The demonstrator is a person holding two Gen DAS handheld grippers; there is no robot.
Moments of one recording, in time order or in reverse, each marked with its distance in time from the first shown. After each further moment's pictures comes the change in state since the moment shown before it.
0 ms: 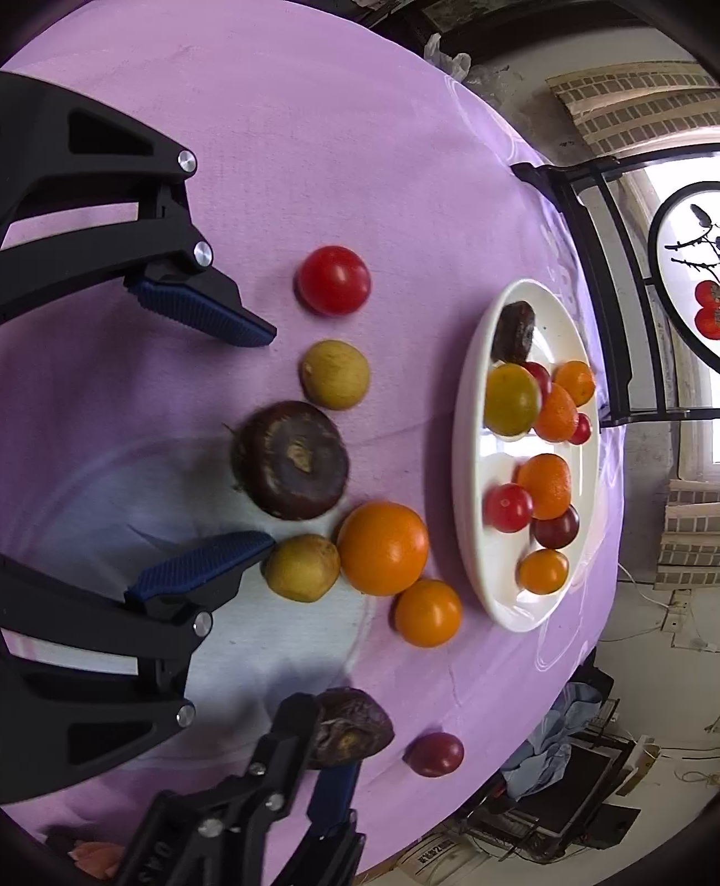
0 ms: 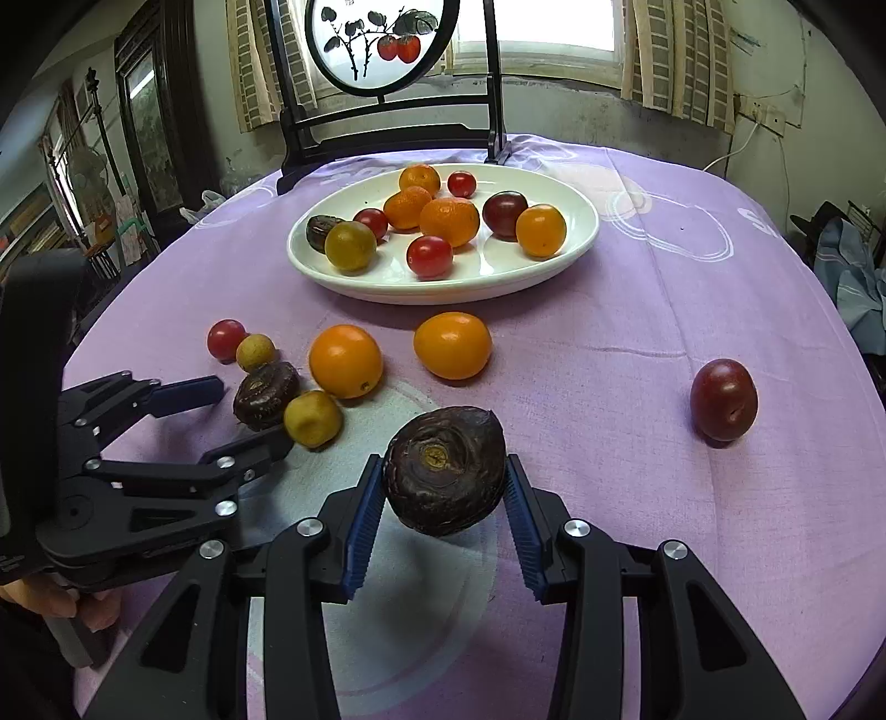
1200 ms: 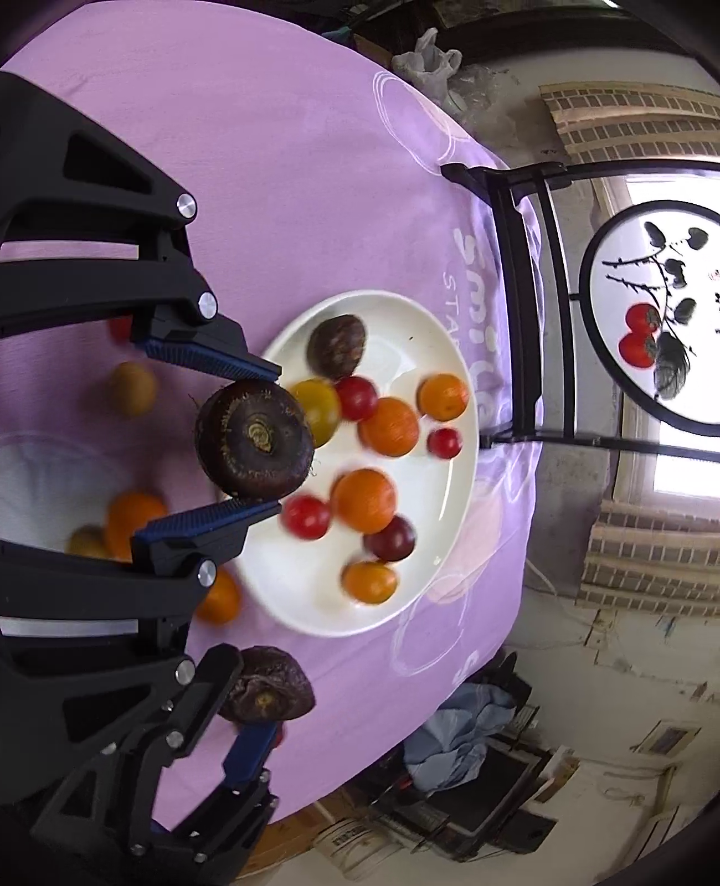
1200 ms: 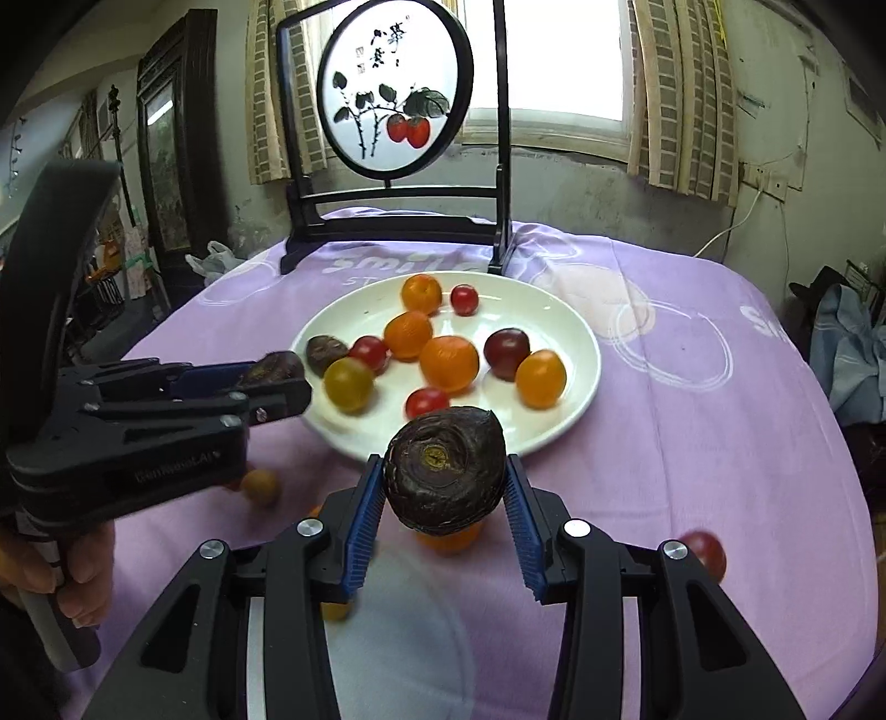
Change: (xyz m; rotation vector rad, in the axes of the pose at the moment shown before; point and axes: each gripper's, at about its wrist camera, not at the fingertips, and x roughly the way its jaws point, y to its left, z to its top) left arm -0.017 0.029 0.098 -0.117 -0.109 -0.056; right arm -0.005 0.000 0.072 -0.045 -0.158 -0.022
